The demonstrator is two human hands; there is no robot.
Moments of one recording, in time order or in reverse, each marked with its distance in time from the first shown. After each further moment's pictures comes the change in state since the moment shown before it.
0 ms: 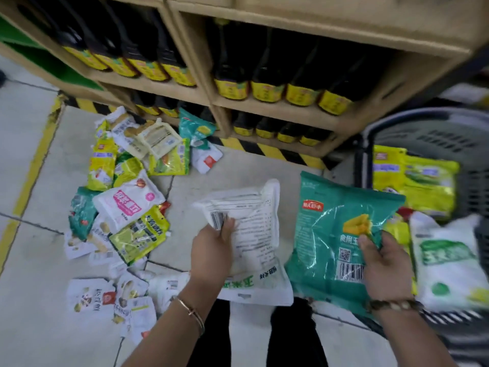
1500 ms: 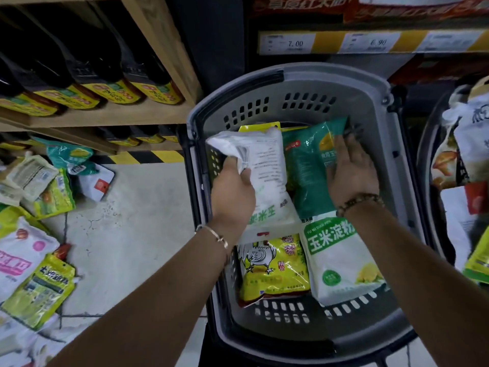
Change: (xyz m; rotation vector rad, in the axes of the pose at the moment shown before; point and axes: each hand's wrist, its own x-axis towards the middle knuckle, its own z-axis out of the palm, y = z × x) left_hand -0.016 0.150 0.331 0.212 -0.229 0.413; right_hand 0.254 0.183 -0.136 -0.704 0.028 -0.156
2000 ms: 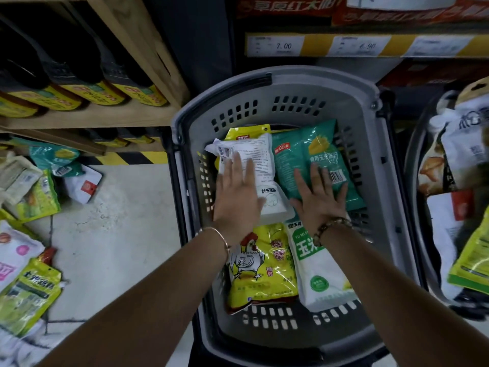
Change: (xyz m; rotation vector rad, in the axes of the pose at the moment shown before) left_hand 0.009 -0.025 0.039 0.622 -0.251 0.291; right_hand -0.024 -0.004 0.036 -0.204 -0.388 -0.069
